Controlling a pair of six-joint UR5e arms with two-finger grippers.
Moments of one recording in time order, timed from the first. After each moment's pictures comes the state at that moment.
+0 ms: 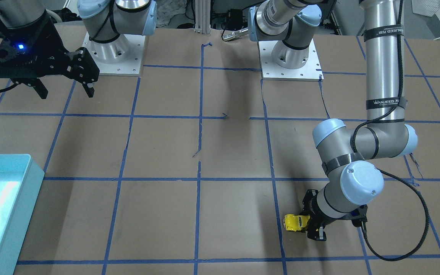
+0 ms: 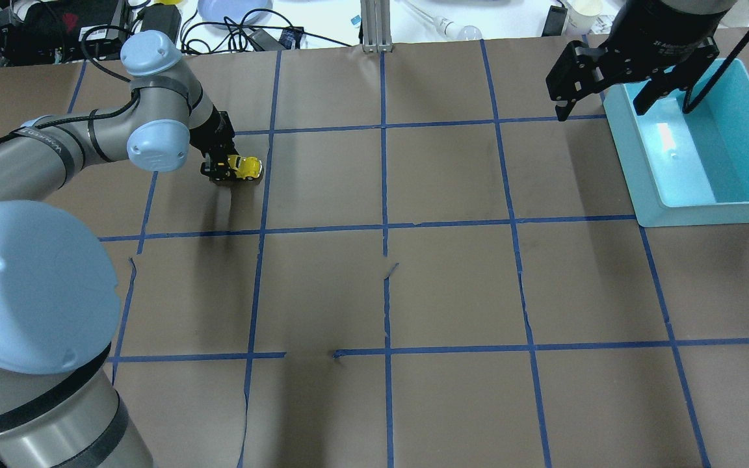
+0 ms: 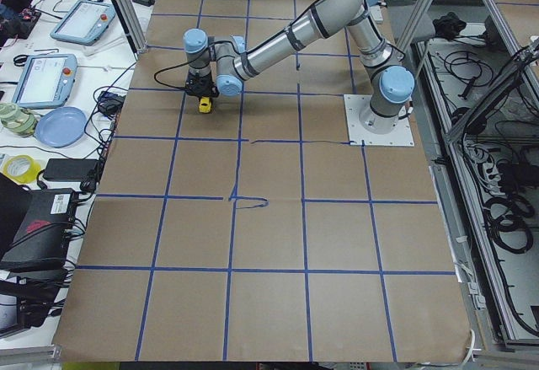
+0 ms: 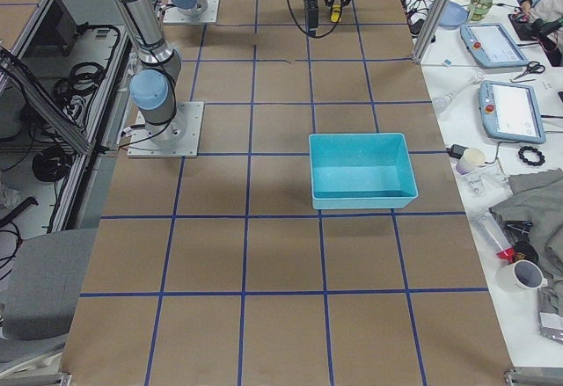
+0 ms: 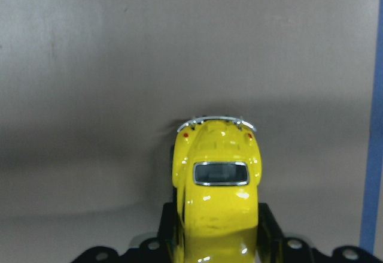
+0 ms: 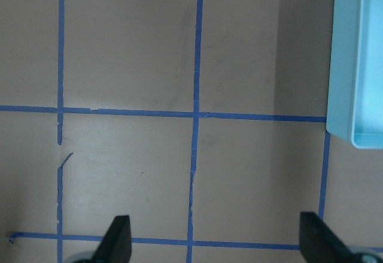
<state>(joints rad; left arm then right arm) -1.44 -2.21 -1.55 -0.92 1.54 -1.39 1.52 -1.58 1.51 -1.58 -1.54 -0.10</state>
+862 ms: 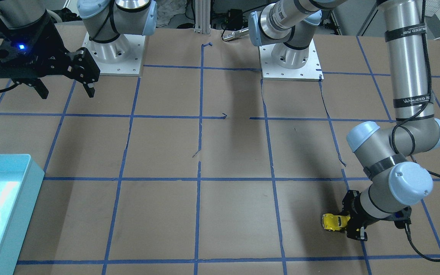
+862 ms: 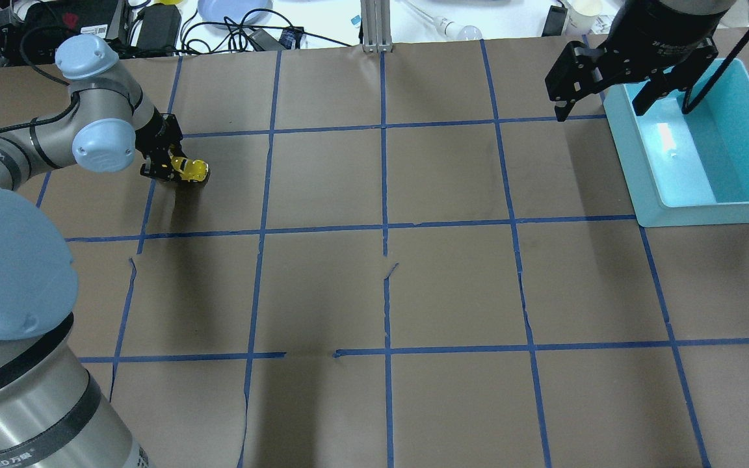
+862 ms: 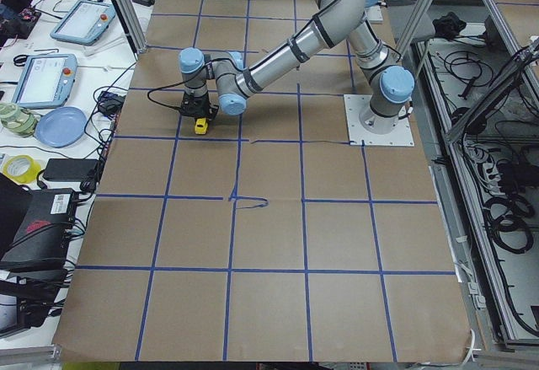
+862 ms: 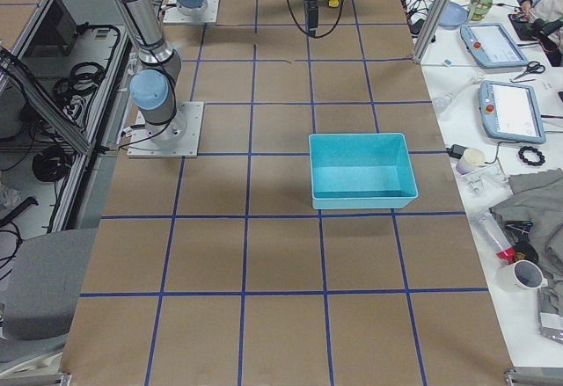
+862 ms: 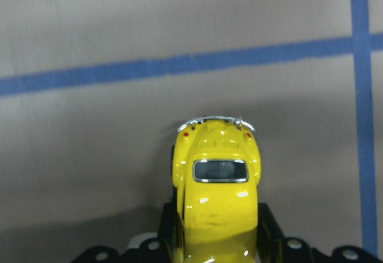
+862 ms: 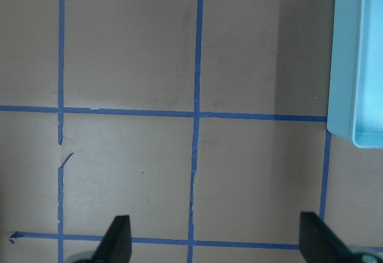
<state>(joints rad) -1.30 -2.21 -1.54 -0.91 1.58 -1.18 1.52 -1.58 1.51 -1.58 -1.54 -0.10</state>
